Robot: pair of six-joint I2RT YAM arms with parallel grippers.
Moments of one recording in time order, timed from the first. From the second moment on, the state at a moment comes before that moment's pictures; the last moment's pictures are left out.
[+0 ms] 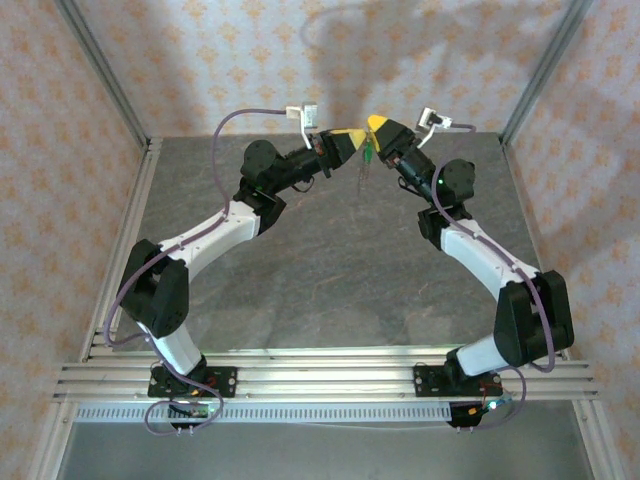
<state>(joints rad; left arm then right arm) -0.52 1.71 1.34 0.79 0.58 -0.83 0.31 1.45 1.01 0.95 -0.51 1.28</state>
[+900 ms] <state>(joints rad) -0.52 1.73 1.34 0.80 0.58 -0.86 0.32 1.43 0.98 0.95 -0.54 1.22</state>
